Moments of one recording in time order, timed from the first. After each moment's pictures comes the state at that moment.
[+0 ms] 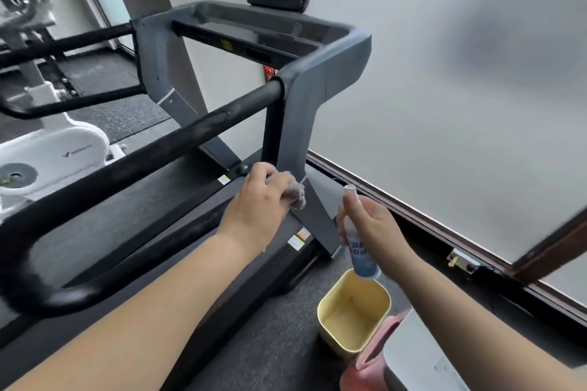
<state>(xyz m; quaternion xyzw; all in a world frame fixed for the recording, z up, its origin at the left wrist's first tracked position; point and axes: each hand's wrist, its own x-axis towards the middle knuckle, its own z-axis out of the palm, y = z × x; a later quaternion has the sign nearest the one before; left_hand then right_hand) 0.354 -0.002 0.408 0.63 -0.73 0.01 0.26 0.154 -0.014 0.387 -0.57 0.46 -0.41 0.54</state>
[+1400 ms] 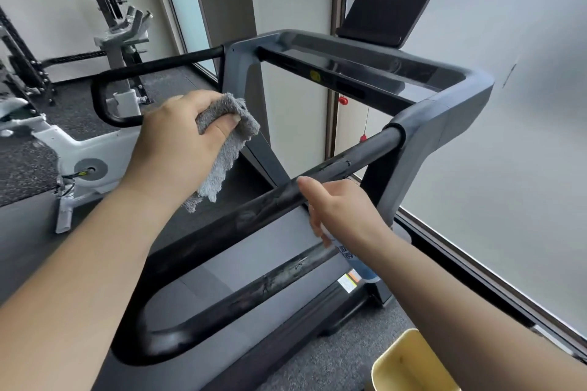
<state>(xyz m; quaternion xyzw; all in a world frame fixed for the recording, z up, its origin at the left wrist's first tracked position) 0.563 0.005 0.562 0.75 -0.53 0.12 0.37 0.370 -0.049 0.488 -0.72 0.44 -0.27 0.47</state>
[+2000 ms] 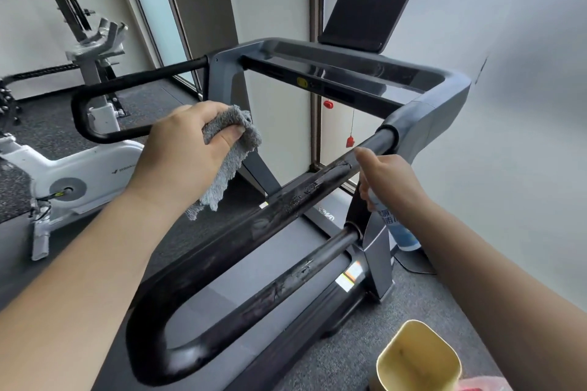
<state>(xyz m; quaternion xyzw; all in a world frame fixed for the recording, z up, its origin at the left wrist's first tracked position) 0.581 0.005 0.569 0.72 -0.59 0.09 0.36 0.345 -0.102 0.493 -0.65 0.55 -0.36 0.39</state>
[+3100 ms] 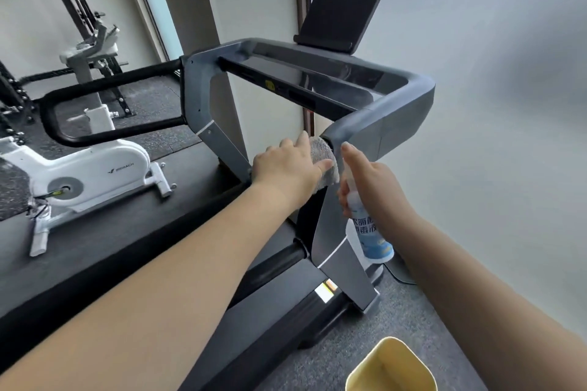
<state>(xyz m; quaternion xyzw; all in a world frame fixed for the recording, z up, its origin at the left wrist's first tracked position) 0.398 -0.158 0.498 0.77 -0.63 0.06 0.06 0.259 -0.163 0.482 -0.59 0.49 -0.40 0.51</state>
